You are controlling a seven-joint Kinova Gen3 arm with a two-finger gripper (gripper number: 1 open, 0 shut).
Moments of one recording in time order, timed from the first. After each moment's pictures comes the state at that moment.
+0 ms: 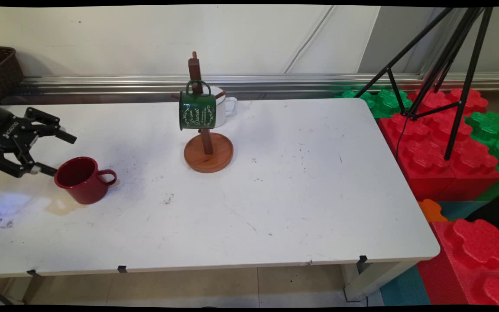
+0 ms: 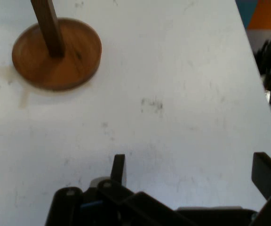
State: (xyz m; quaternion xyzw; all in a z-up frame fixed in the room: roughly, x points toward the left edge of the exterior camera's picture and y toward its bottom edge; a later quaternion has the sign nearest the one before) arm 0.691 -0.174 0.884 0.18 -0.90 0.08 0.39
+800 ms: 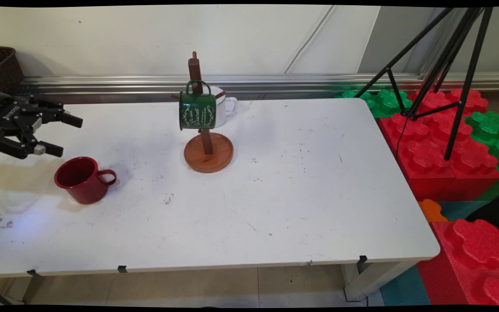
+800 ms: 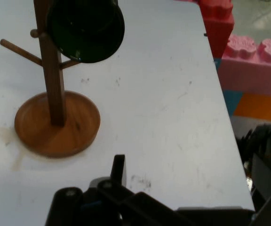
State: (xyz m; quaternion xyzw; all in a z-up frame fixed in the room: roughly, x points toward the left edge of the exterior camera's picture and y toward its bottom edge) arm 0.684 -0.177 0.893 0.22 -0.84 0.07 0.49
